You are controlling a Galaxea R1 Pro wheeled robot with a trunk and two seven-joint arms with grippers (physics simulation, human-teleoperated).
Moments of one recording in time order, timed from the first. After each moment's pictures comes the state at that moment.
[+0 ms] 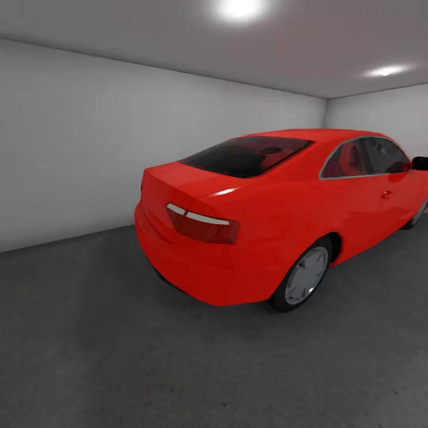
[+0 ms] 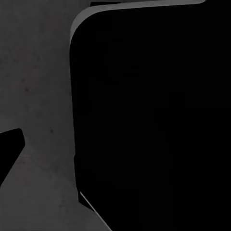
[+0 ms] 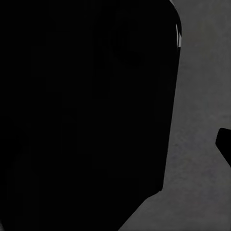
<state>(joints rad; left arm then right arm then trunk) 0.00 0.01 0.00 -0.03 0.00 -0.02 0.00 -0.01 0.01 0.01 0.00 0.01 0.00 0.00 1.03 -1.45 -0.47</state>
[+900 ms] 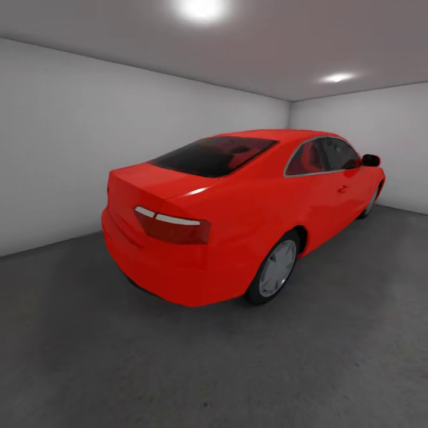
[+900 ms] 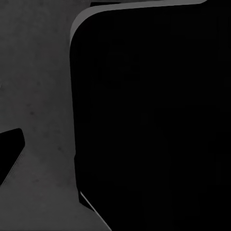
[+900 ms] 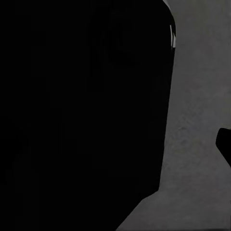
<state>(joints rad) 0.00 0.01 0.00 -0.03 0.00 -0.02 0.00 -0.01 0.00 0.00 0.00 0.01 0.00 0.00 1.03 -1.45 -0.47</state>
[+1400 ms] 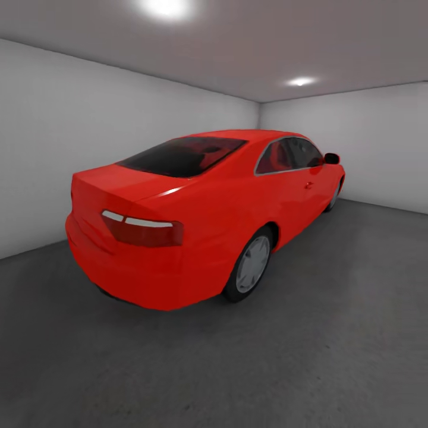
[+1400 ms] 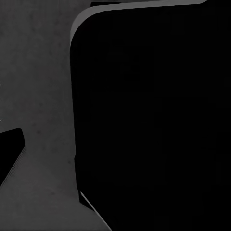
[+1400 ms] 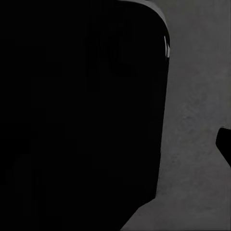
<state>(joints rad) 0.00 0.01 0.00 -0.03 0.00 -0.02 0.00 -0.01 0.00 0.01 0.00 0.01 -0.03 0.00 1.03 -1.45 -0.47</state>
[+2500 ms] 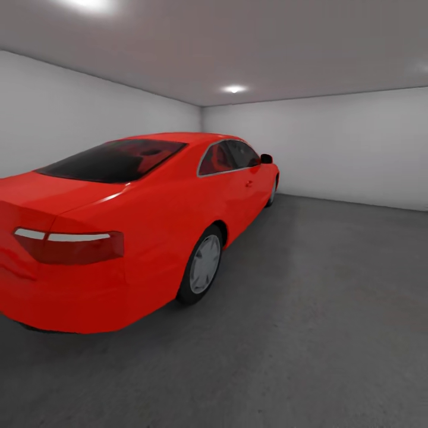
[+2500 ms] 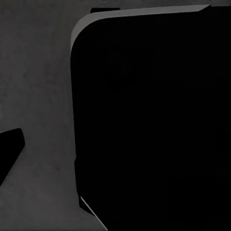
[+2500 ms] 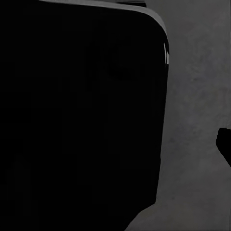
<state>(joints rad) 0.00 0.01 0.00 -0.03 0.00 -0.02 0.00 -0.01 0.00 0.01 0.00 0.01 -0.03 0.00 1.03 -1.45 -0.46</state>
